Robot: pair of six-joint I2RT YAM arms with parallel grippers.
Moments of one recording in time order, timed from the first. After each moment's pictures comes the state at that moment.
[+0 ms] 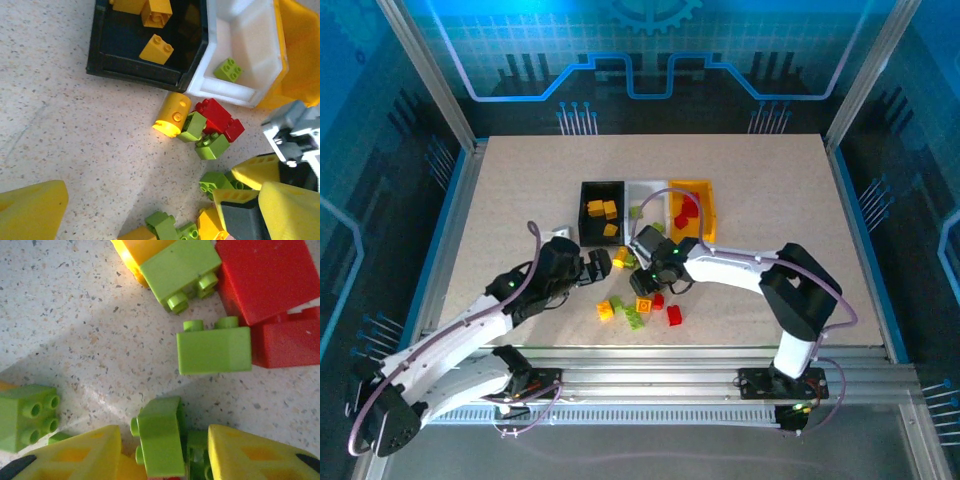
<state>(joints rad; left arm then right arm) -0.63 0.91 0.67 -0.52 -0.22 -0.83 0.87 1.78 1.11 -0.49 -0.01 0.31</state>
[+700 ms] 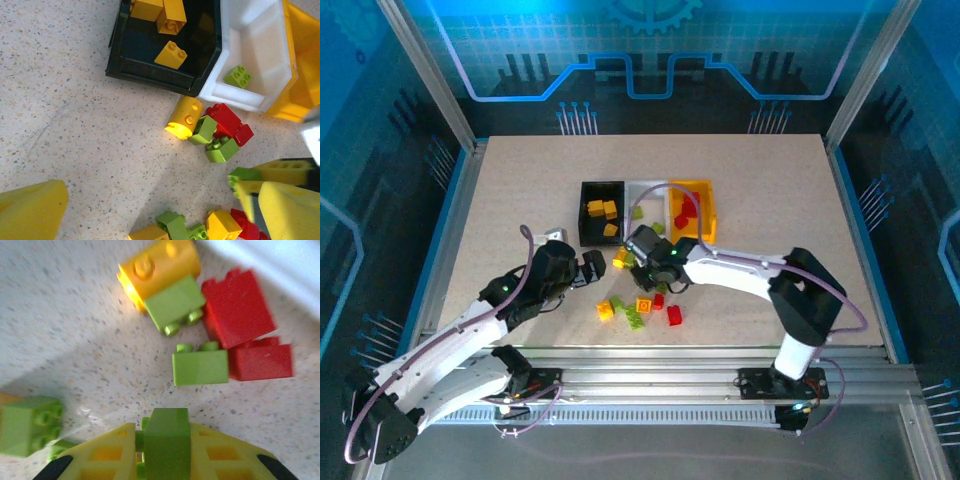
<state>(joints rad) -0.63 0.88 0.66 -0.56 -0.25 -0.85 0.91 1.70 1.15 -0.53 0.12 0.30</state>
